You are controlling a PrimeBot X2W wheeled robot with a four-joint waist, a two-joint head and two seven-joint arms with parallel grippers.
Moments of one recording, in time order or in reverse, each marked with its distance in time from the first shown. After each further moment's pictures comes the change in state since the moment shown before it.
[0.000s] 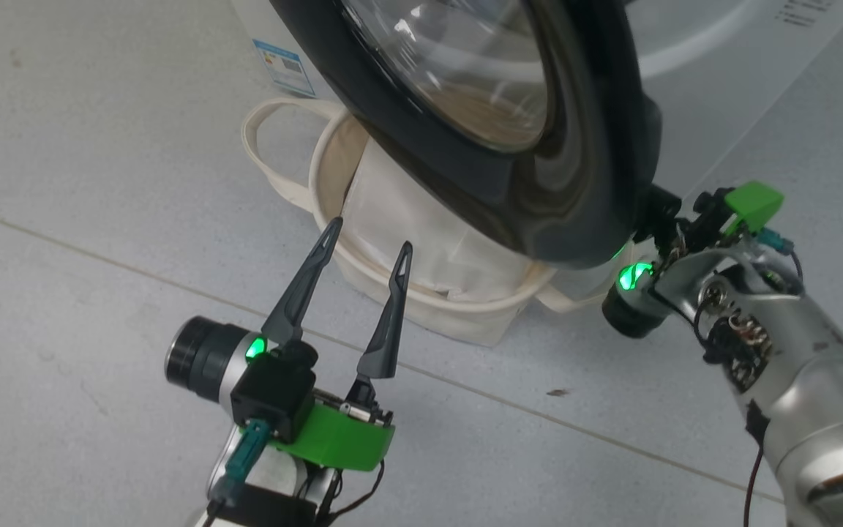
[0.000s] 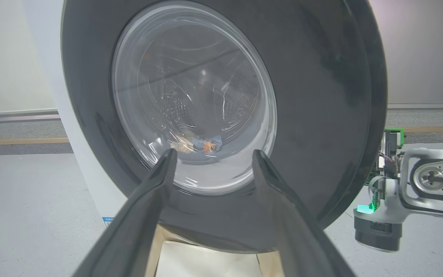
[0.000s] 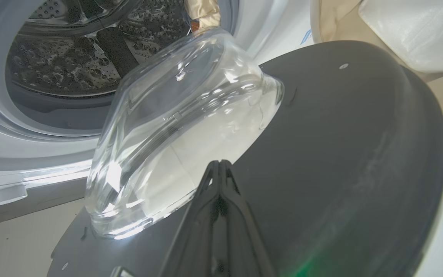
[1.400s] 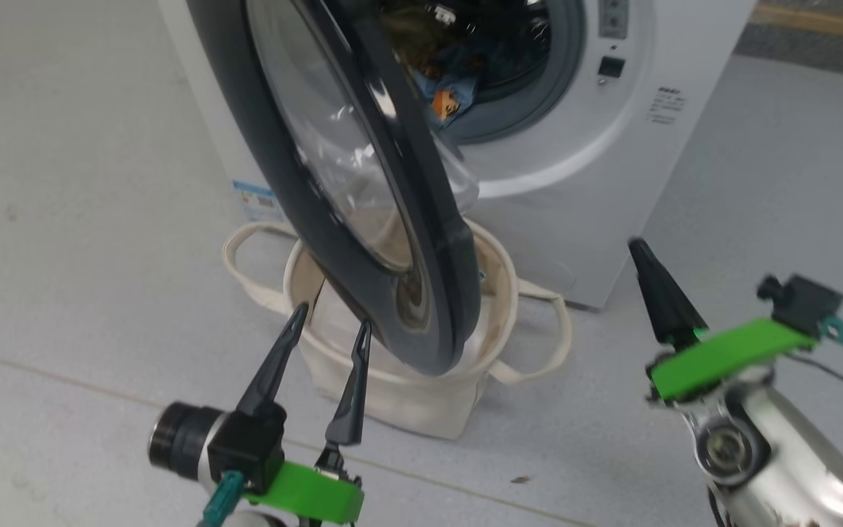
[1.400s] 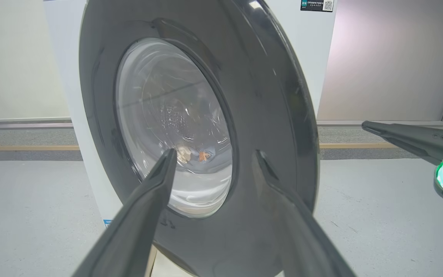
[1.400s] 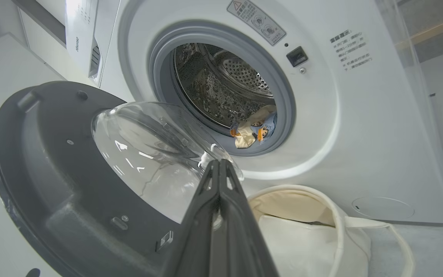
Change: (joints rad) left arm 0.165 0.000 0.078 0.054 -0.024 -0.034 0.000; right arm 0.506 -0.185 0.259 -0.763 -1.023 0.000 -0.943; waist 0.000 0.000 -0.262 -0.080
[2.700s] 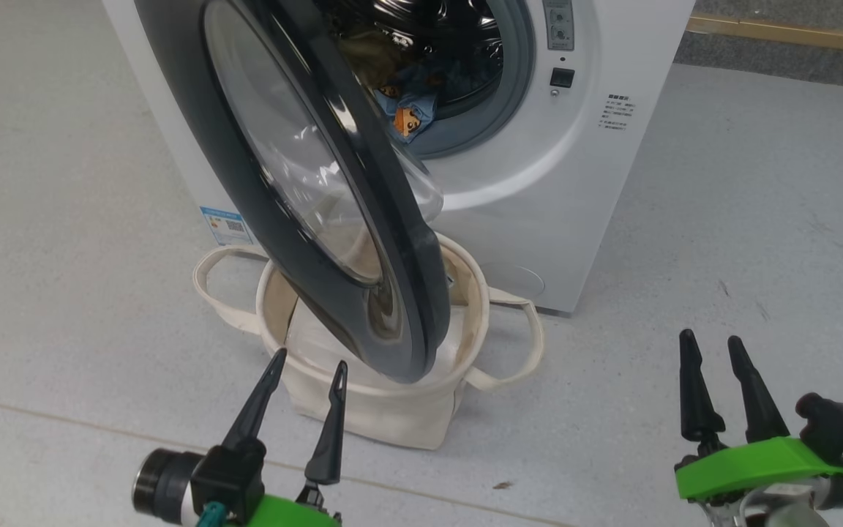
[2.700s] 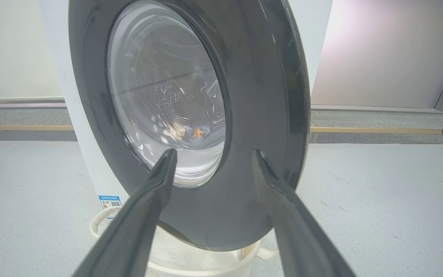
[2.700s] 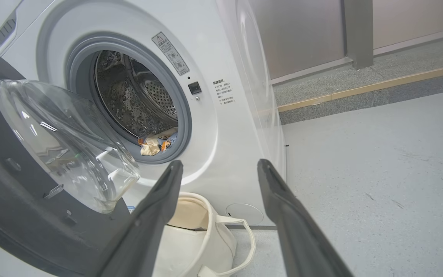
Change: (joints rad) left arm 0.102 0.001 0.058 0.026 0.000 -0.023 0.000; right arm 0.368 0.267 -0.504 -0.127 -0.749 0.000 -0.015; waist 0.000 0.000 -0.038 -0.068
